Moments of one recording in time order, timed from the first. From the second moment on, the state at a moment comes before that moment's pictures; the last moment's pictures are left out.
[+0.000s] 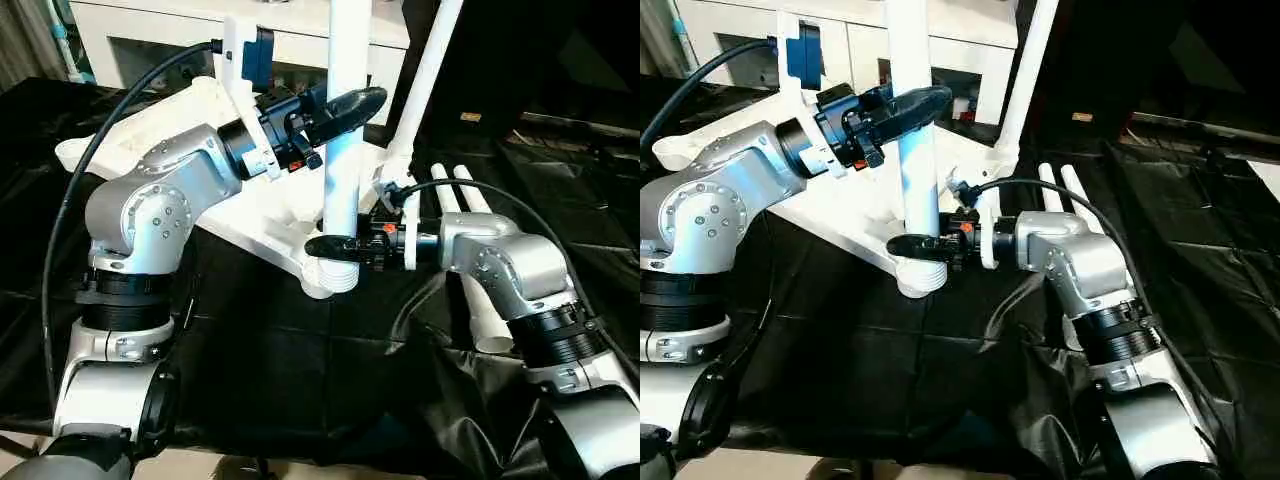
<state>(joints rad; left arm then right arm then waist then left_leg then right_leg) -0.84 0.26 0.07 0.03 -0.67 0.72 -0.70 -0.70 -0.29 0.19 0.24 0.39 0.67 1.01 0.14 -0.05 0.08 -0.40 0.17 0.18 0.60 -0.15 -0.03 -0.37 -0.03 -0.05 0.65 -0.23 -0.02</state>
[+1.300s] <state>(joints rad) -0.84 0.55 -0.35 0.68 -0.06 0.05 -1.12 -0.57 -0.28 -0.03 0.26 0.30 0.46 0.65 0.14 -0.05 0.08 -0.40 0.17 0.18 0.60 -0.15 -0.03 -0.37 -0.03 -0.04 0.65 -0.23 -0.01</state>
